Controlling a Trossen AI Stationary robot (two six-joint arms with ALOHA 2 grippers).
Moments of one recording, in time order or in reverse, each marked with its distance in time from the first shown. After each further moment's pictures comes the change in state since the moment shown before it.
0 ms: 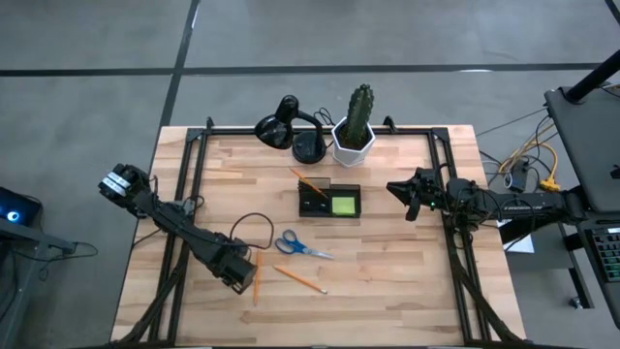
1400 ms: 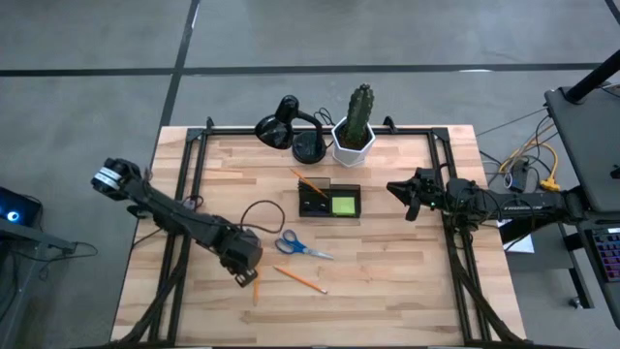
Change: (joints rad) left arm 0.122 -0.100 0.031 0.021 -0.036 0.297; right arm 0.000 0.000 0.000 0.000 0.000 0.004
